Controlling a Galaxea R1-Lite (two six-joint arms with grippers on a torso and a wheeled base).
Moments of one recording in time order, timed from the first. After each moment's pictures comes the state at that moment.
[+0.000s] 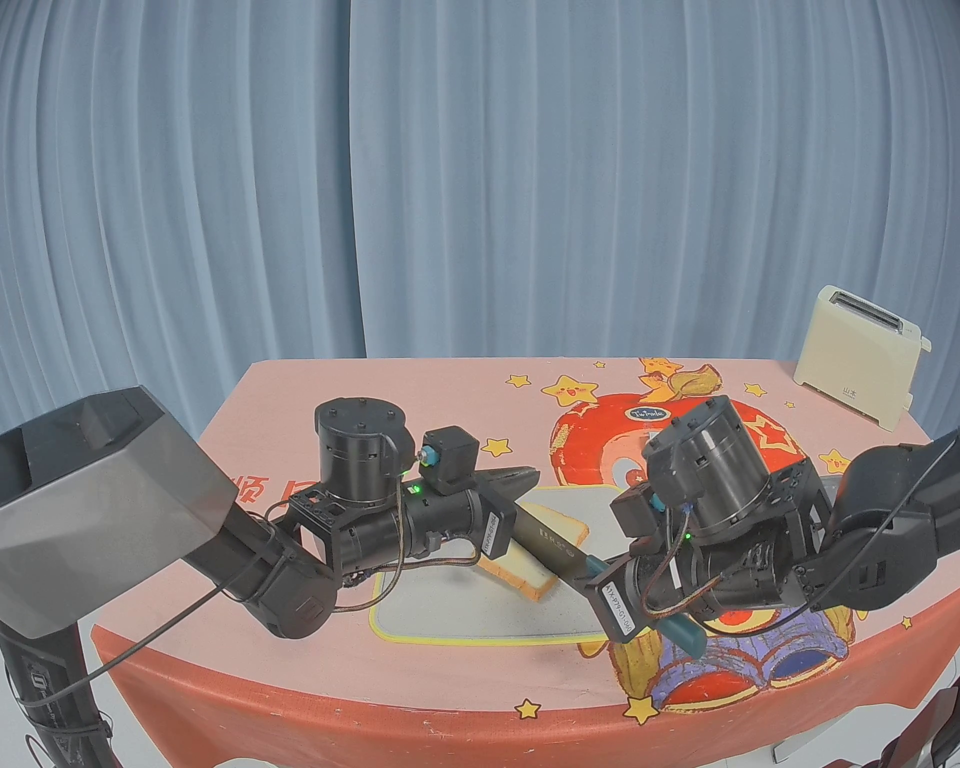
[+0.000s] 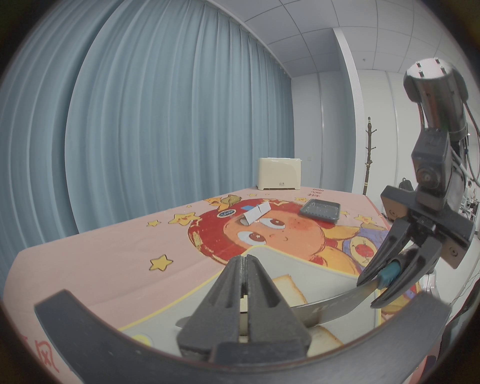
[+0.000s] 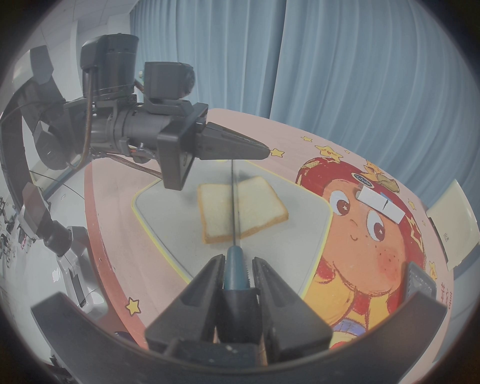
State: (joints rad) left arm -0.60 2.14 -0.91 -1.02 -0.30 0.06; right arm 0.82 1.80 -0.97 0.03 -0.17 0.11
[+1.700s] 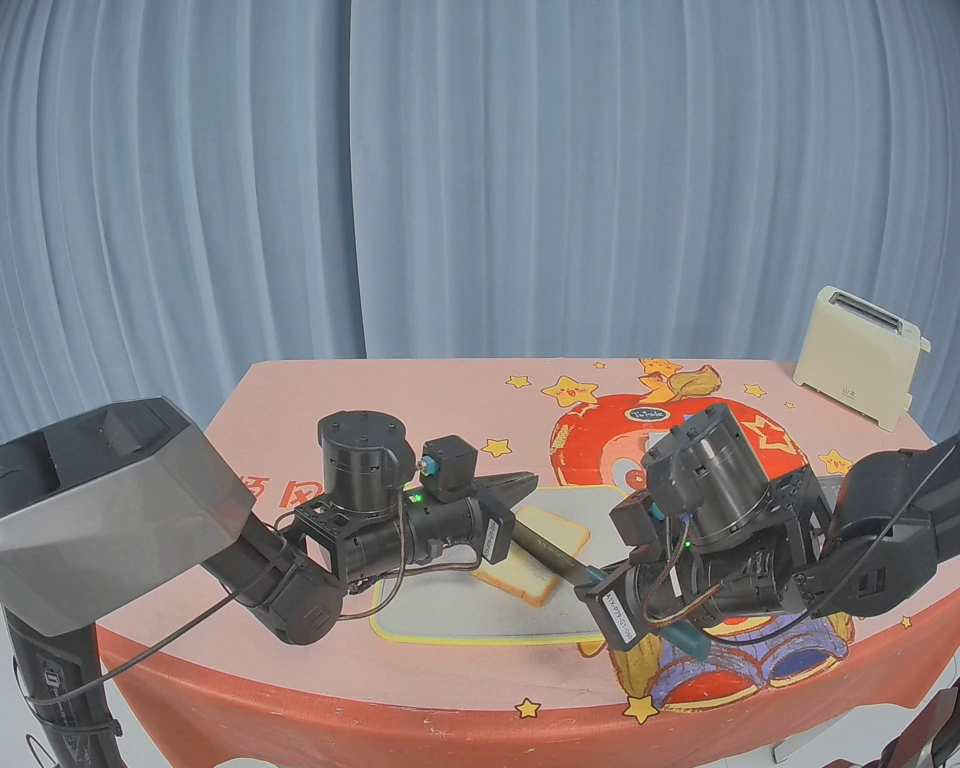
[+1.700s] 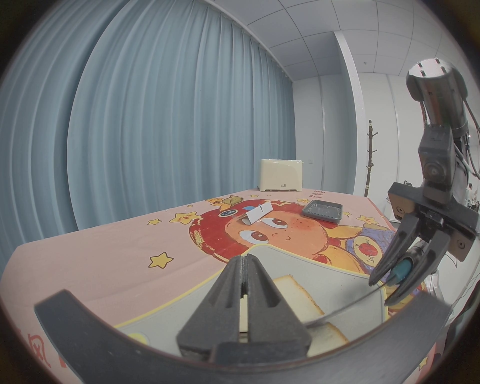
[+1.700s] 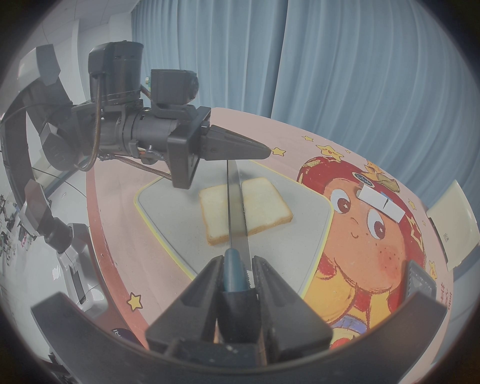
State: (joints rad) left arm -0.60 2.18 -0.89 -1.06 -0.30 0.06; right arm 0.82 1.80 -0.95 0.03 -0.17 0.10
